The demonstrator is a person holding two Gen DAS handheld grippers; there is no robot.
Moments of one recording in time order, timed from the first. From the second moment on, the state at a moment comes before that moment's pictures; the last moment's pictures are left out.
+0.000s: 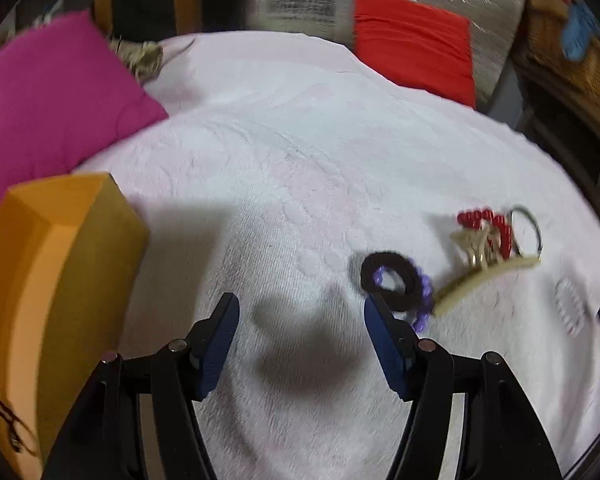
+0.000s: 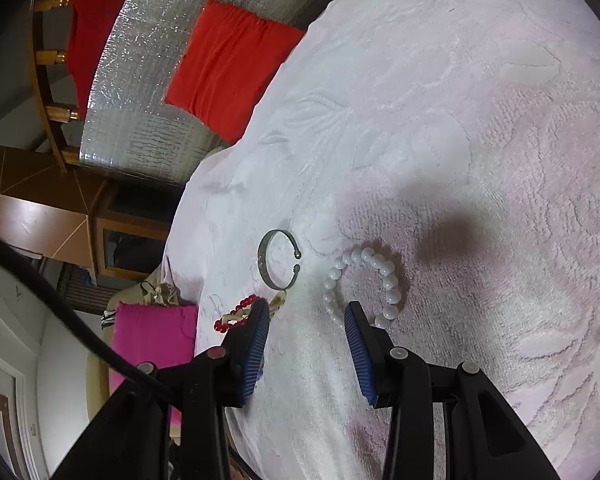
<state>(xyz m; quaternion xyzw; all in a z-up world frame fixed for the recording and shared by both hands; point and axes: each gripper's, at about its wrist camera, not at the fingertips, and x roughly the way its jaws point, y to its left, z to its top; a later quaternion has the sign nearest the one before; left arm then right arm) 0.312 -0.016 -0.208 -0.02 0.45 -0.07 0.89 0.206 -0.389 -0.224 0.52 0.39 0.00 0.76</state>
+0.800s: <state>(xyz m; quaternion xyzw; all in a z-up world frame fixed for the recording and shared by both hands) 0.330 -0.010 -0.219 -0.08 0.46 -0.12 0.87 0.213 -0.410 -0.234 0.44 0.42 -0.07 0.79</state>
